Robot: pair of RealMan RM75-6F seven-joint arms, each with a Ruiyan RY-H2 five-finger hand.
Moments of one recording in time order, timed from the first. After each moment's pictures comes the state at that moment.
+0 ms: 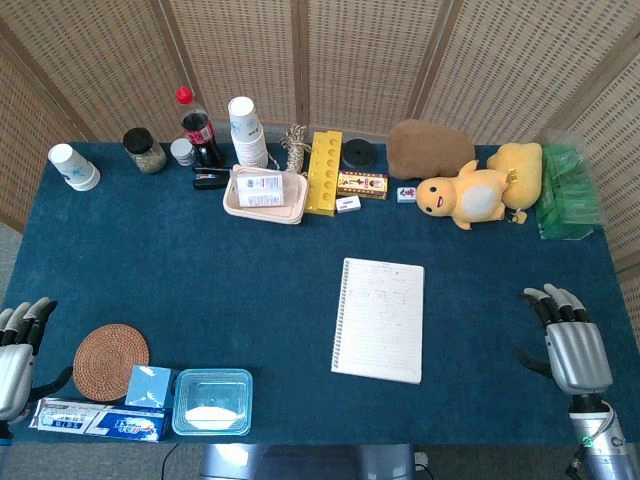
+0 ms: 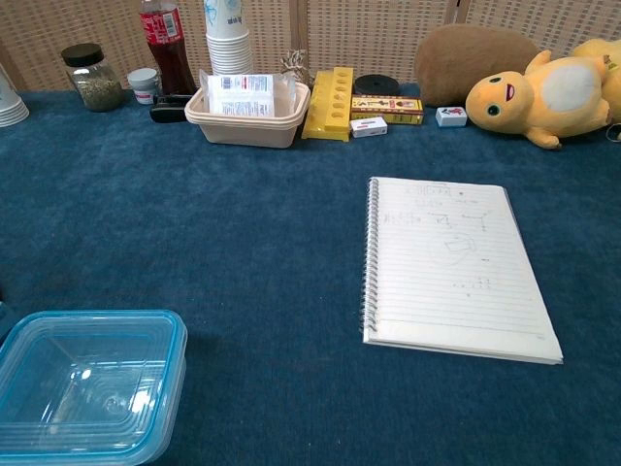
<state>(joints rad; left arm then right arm) 0.00 -1.10 0.00 -1.82 1.43 1.49 0.22 0.13 -1.20 0.07 -1.58 -1.54 1.49 -0.09</state>
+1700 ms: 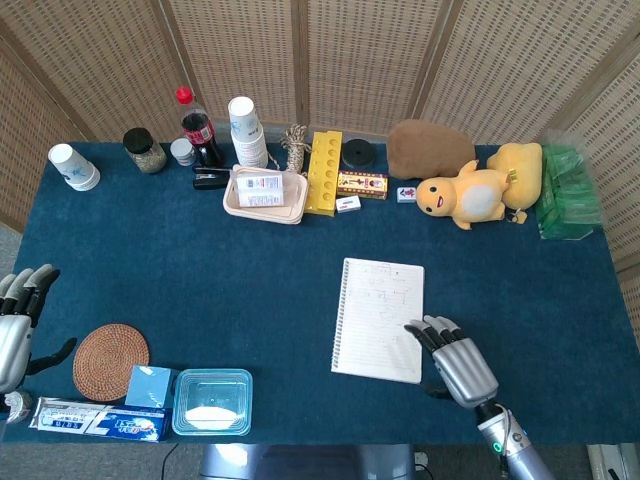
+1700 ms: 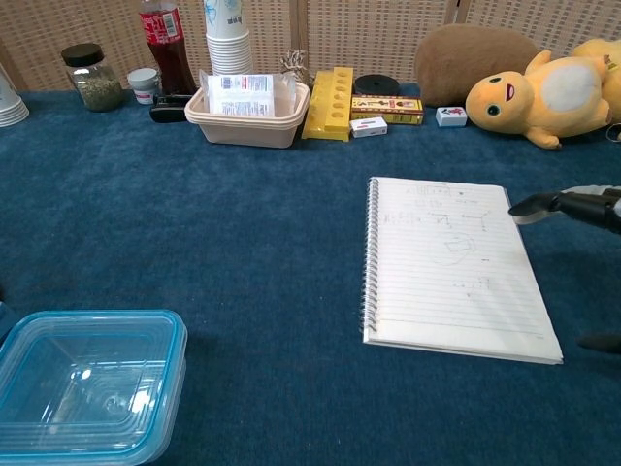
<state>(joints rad) -0.08 -1.01 -0.07 -1.87 1.45 1.47 0.14 0.24 -1.40 -0.03 -1.65 -1.66 1.25 -0.26</state>
